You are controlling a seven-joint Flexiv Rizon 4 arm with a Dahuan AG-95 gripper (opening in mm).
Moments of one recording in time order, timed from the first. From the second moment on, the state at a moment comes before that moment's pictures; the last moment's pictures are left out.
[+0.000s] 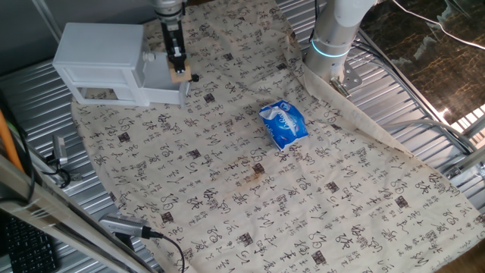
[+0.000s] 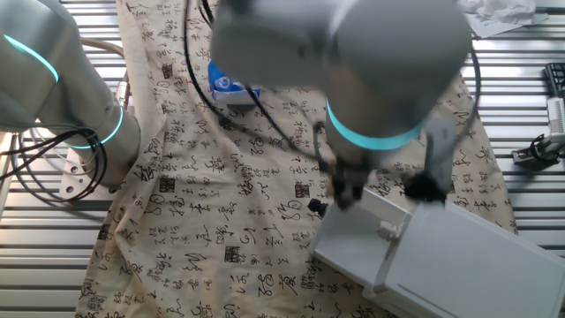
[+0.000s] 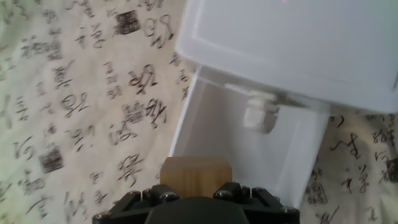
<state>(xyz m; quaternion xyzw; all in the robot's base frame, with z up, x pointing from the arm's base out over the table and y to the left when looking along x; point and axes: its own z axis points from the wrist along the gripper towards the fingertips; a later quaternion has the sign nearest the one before) 0.463 -0.106 0.175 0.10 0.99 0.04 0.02</state>
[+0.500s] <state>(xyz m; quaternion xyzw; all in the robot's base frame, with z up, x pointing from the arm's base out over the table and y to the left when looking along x) 0.450 -0.065 0.189 0.03 1.00 0.02 0.01</state>
